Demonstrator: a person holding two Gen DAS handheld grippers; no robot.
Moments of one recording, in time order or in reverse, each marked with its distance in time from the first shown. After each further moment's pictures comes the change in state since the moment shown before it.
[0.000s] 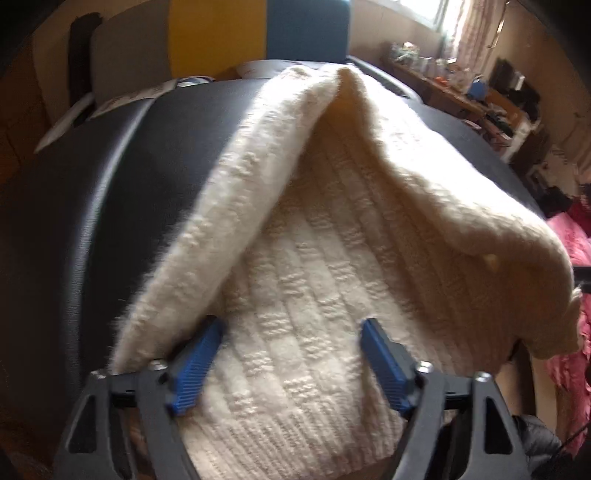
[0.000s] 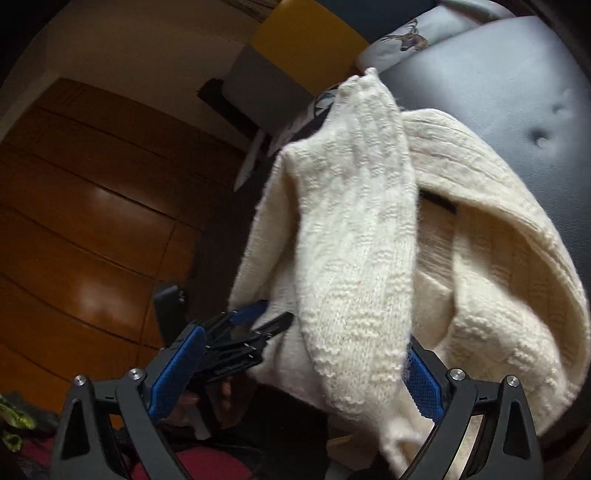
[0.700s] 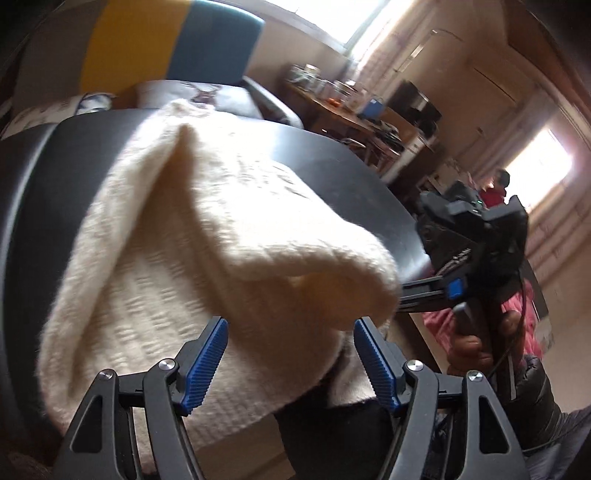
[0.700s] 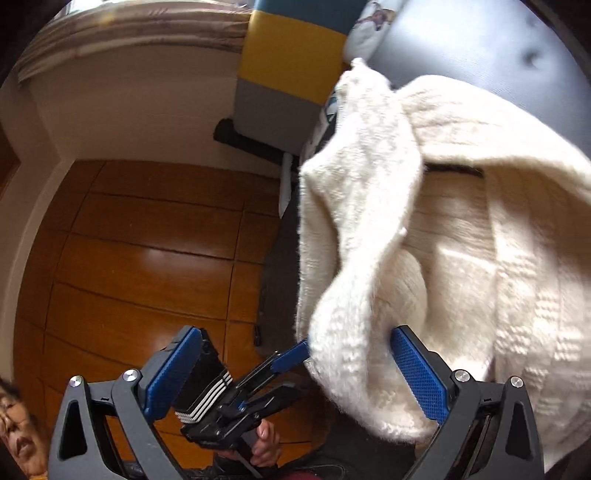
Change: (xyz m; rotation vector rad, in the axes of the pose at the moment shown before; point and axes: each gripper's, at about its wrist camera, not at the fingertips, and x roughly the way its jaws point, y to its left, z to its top) left arm -0.058 -0.057 0.001 0.093 -0.041 -0.494; right arm -0.033 -0.026 -0.017 0.277 -0.101 0.215
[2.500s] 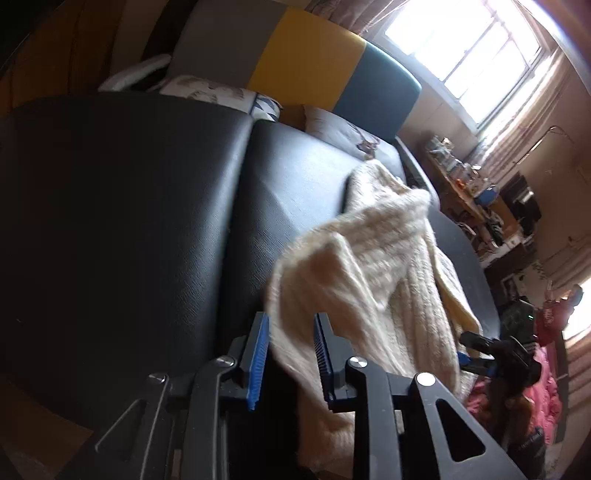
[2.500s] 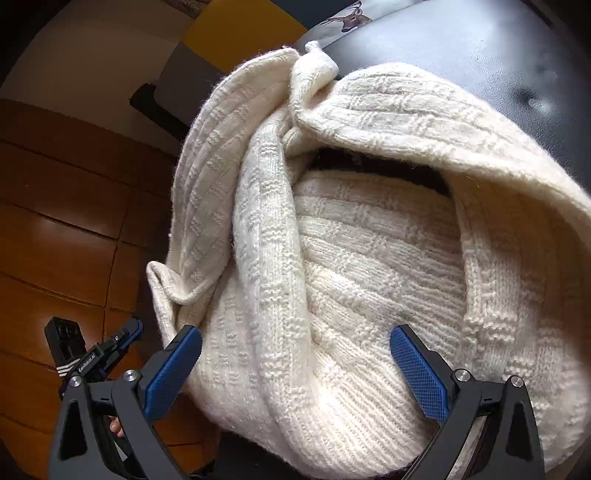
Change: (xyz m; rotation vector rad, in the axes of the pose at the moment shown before) left arm -0.125 0.143 -0.046 -0.416 -0.172 0.350; right arm 0.095 -0.023 0.020 -0.158 0.036 -0.493
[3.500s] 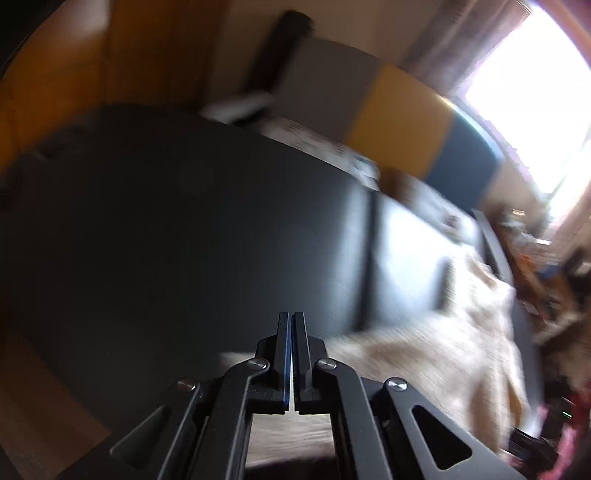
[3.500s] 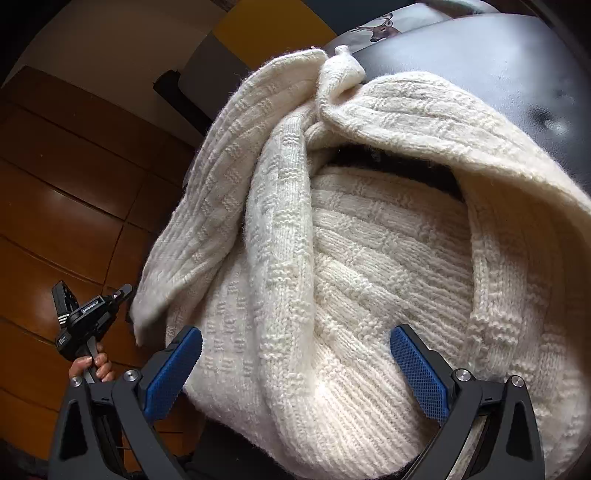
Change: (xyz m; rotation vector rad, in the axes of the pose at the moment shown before) left arm -0.028 0.082 0.052 -0.211 -0.229 0.363; right arm 0.007 0.007 -0.002 -0.125 -0.009 -0.009
